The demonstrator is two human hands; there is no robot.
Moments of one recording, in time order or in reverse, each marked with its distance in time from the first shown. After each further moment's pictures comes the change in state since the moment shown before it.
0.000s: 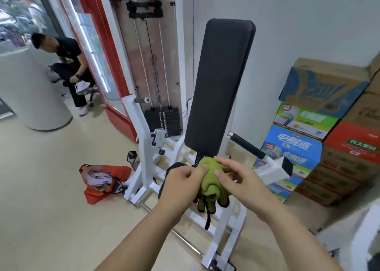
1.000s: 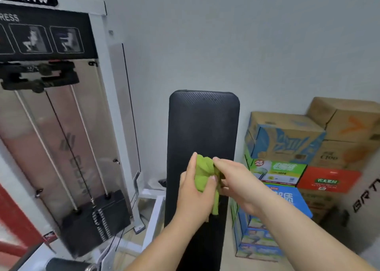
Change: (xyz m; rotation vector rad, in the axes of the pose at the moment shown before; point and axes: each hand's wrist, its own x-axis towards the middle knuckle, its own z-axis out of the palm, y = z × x) left_hand 0.545 0.137 -0.032 -0.058 -0.364 0.481; right_hand 0.499 -0.136 -0.049 0.327 0.505 0.235
